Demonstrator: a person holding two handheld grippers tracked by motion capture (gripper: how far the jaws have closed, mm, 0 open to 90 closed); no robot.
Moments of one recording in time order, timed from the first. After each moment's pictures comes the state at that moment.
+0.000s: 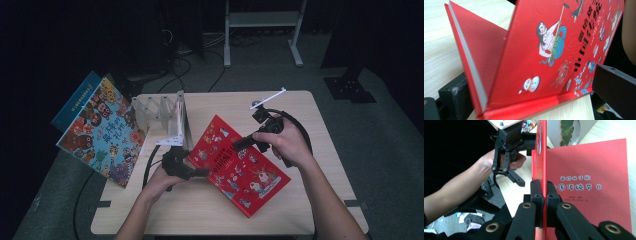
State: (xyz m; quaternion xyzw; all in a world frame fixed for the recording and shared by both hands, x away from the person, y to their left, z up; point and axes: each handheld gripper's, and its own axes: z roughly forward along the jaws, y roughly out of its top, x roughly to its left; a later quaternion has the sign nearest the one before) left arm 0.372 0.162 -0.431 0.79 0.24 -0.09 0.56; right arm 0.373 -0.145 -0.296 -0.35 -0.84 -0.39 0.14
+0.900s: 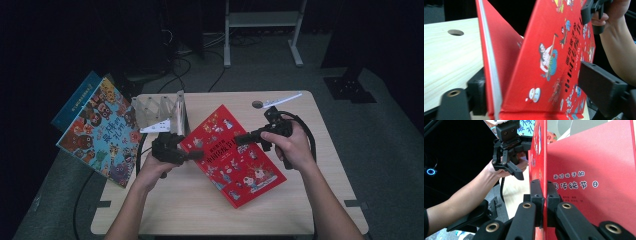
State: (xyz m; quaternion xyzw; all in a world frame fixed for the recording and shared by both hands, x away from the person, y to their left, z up) left arm 0.380 0.180 -0.380 0.76 0.22 -0.04 0.61; right arm 0.367 -0.165 -0.301 -0.32 -0.79 -0.50 0.12
